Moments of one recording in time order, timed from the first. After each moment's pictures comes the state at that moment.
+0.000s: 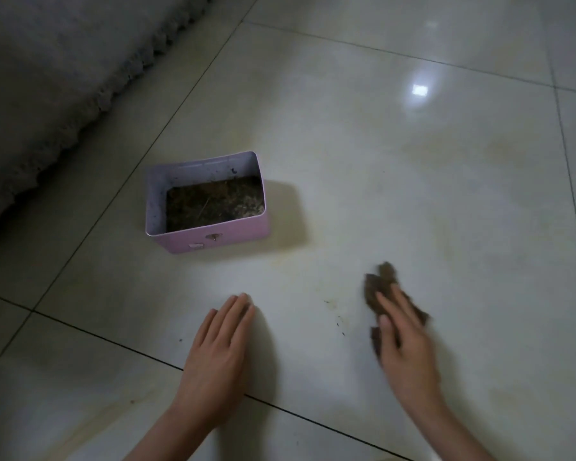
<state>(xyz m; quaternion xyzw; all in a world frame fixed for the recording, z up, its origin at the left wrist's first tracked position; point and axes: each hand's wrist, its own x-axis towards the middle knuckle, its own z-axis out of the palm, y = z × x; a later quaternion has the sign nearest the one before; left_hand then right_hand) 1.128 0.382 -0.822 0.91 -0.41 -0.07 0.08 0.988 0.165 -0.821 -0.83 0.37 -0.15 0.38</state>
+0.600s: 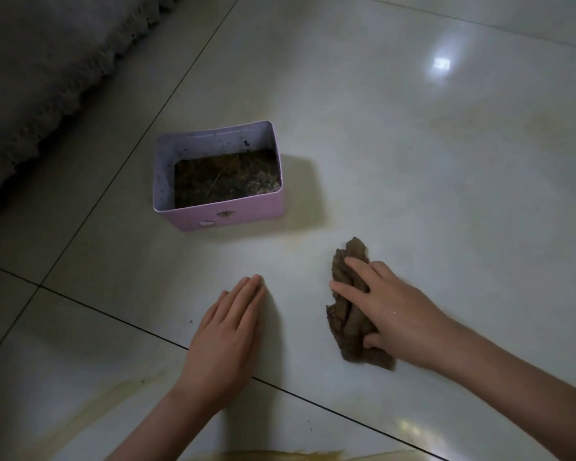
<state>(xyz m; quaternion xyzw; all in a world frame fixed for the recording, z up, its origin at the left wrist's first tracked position) 1.135 0.389 -0.825 0.89 -0.42 -0.11 0.10 1.043 0.145 -0.779 -0.96 0.01 0.27 0.11</state>
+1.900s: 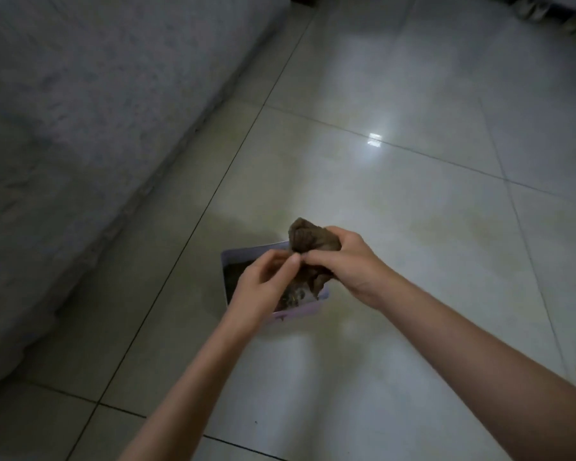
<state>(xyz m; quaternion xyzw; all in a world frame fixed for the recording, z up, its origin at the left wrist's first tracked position) 1.316 0.336 -0.705 0.67 -0.17 -0.35 0.64 1.256 0.206 -0.653 -0.70 0.39 -0.01 0.59</state>
